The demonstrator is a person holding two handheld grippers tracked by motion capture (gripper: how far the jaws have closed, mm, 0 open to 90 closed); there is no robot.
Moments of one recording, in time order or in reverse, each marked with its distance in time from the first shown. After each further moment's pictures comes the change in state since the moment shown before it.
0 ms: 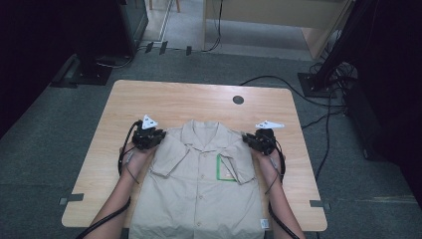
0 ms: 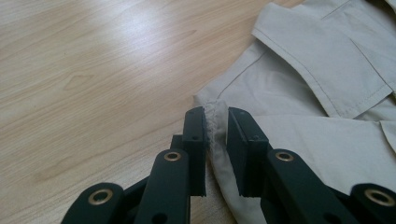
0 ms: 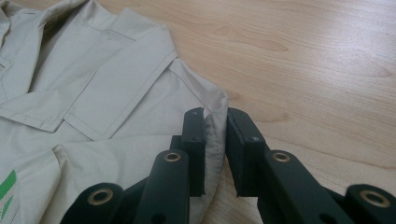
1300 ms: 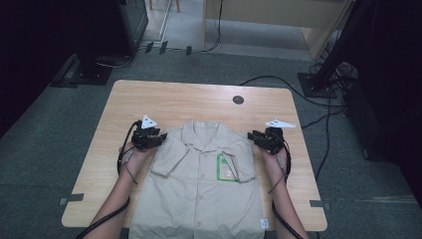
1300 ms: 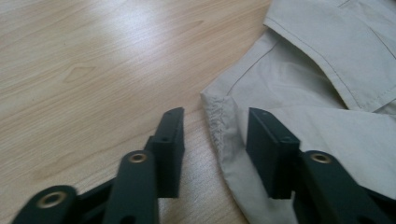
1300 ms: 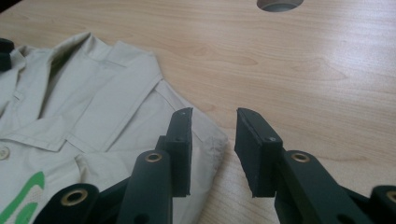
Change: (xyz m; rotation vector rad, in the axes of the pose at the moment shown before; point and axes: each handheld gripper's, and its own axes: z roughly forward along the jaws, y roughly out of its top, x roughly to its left) left arm 0.009 -0.006 0.006 -0.002 -0.010 -0.007; right arm -0.022 -0.001 -0.016 -0.086 0.033 0.095
